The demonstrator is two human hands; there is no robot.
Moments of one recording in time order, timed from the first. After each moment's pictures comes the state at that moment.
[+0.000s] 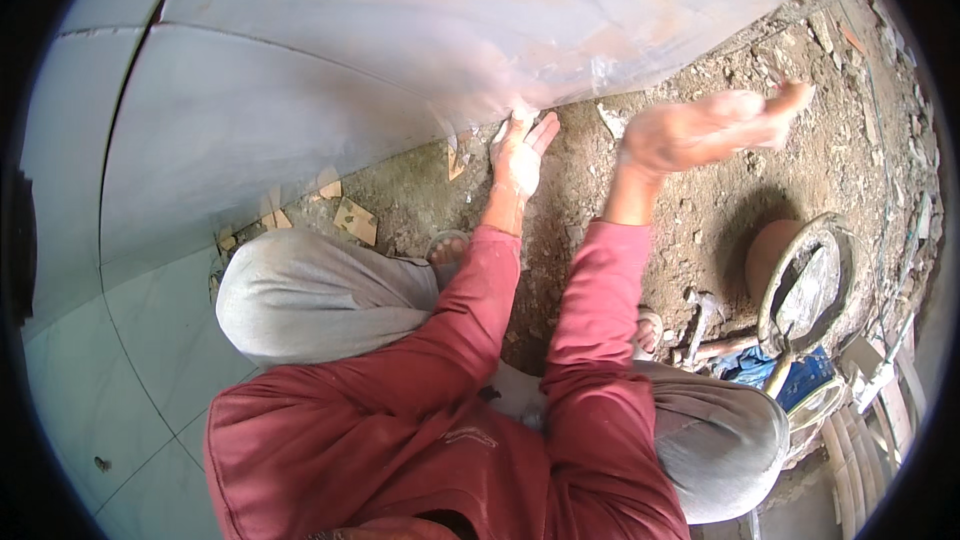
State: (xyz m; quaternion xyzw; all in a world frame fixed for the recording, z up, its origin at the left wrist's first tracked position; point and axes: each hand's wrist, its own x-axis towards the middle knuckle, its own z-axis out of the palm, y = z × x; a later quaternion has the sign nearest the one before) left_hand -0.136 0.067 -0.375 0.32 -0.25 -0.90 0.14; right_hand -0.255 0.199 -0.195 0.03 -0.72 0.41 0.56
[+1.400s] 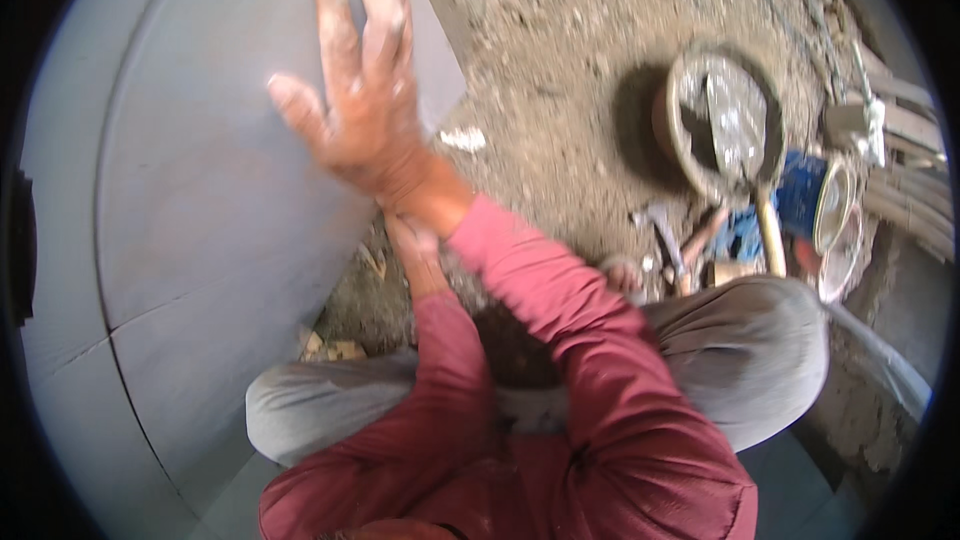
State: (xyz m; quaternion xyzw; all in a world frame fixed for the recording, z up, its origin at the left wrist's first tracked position) left_hand -0.126 0.050 -0.421 0.25 -0.23 -0.94 0.05; right_hand -0.254 0.170 -0.135 0.08 -0.76 0.47 0.45
